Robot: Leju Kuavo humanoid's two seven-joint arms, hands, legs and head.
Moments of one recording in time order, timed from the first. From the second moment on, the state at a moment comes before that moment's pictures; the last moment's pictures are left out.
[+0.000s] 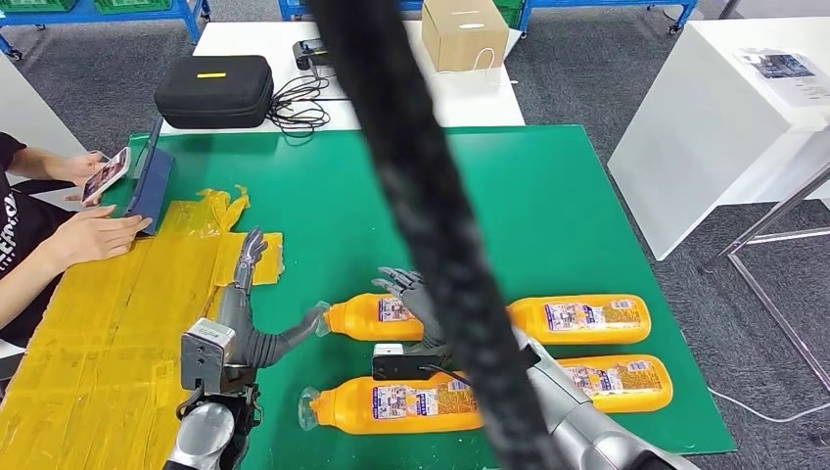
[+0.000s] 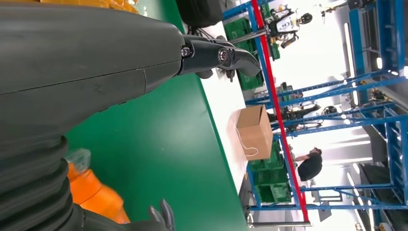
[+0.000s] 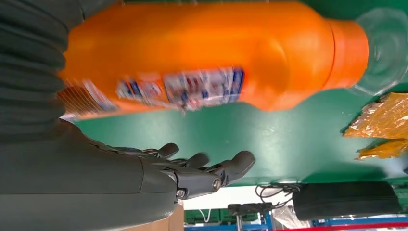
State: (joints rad) left arm -0.11 -0.10 -0.29 -1.42 -0.12 0.15 -0.51; right arm -0.42 -0.07 0.67 -1.05 0.84 -0.05 -0.20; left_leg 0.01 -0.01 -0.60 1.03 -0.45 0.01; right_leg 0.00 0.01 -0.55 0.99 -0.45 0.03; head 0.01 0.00
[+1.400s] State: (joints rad) left arm -0.09 -0.12 -0.27 -1.39 -0.14 0.17 -0.49; right arm -0.47 -0.03 0.76 -0.87 1.12 -0.16 0.09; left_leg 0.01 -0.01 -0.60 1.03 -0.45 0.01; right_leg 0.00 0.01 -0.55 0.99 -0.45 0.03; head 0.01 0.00
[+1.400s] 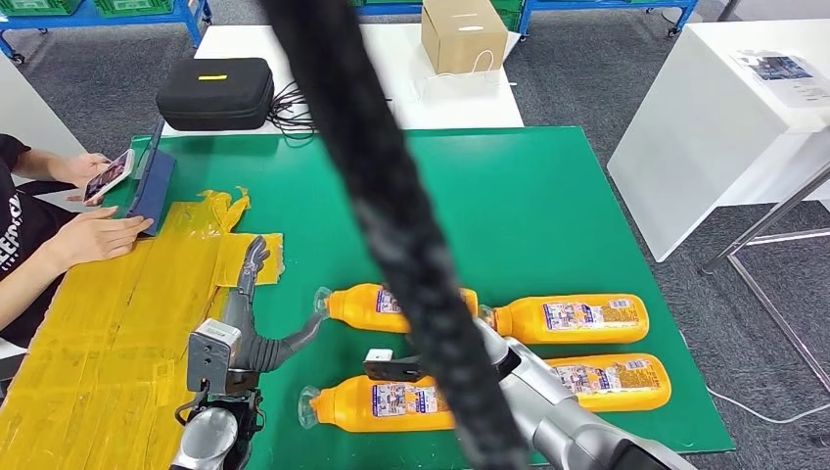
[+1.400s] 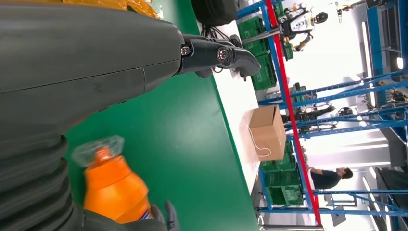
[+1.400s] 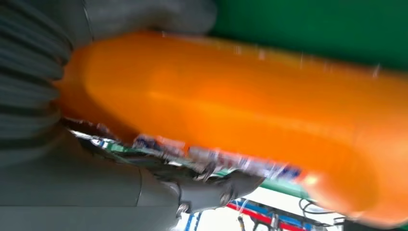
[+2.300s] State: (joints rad) left arm -0.07 -0.12 -0.28 -1.40 -0.08 0.08 -0.48; right arm -0.18 0.06 0.49 -1.30 0.76 -0.63 -0.23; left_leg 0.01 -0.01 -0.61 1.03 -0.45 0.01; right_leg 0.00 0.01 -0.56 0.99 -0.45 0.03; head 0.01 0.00
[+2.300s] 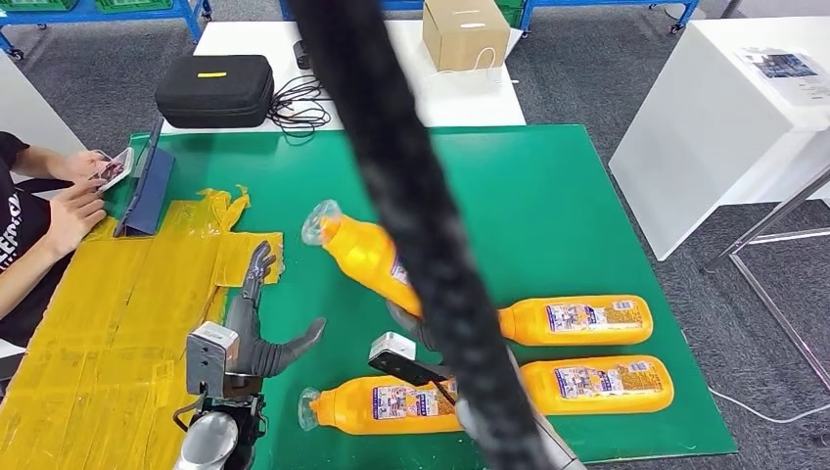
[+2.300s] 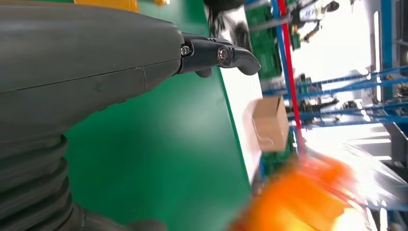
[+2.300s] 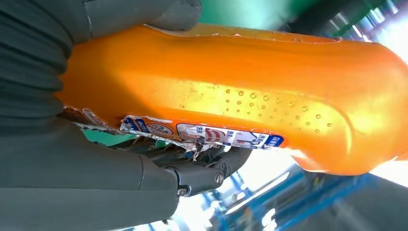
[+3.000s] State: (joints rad) left arm -0.11 -0.11 -0.34 -1.40 0.15 -0.15 -0.42; right arm -0.11 0.11 0.41 -1.41 0.55 -0.60 -0.40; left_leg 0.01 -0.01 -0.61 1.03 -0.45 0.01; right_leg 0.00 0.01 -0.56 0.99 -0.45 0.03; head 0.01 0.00
